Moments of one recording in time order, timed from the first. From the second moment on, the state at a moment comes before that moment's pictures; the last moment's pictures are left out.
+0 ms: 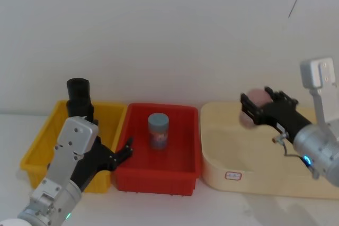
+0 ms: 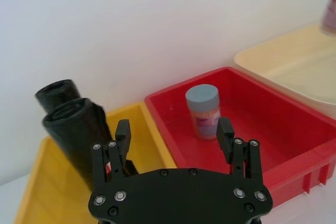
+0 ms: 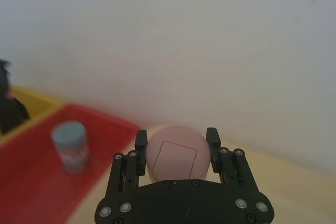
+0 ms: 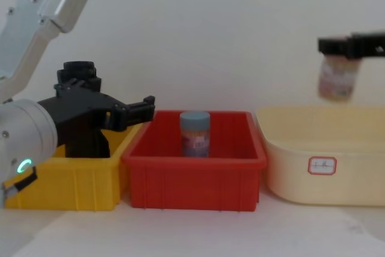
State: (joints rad) left arm -0.22 0.39 0.44 -1.66 -0.19 0.04 0.01; right arm 0.41 0.37 -0.29 -1.57 0.34 0.30 0.15
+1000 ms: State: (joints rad) left arm 0.03 0.38 0.25 -1.95 -0.23 0.15 0.19; right arm 0.30 0.39 -0.23 -1.52 0.33 0.35 0.09
